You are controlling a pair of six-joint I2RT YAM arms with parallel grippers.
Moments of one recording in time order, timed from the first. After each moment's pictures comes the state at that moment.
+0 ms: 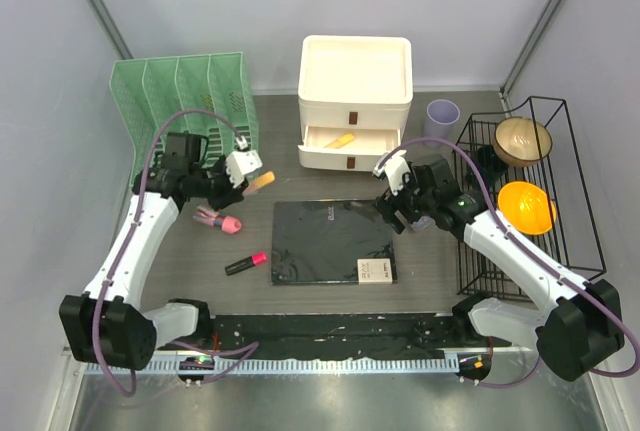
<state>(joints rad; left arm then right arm) -0.11 1.18 1.06 -0.87 0.54 0.90 0.47 1.12 0.82 -0.48 -0.13 -0.38</state>
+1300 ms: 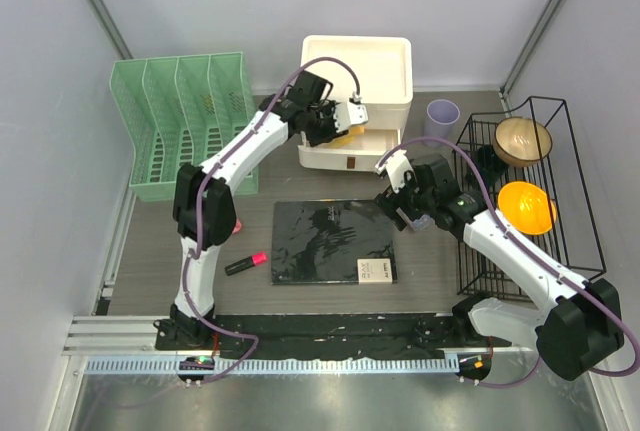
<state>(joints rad) -0.56 2.11 2.00 -0.72 0.29 0.84 0.47 1.12 0.82 -0.46 -0.05 -0.38</state>
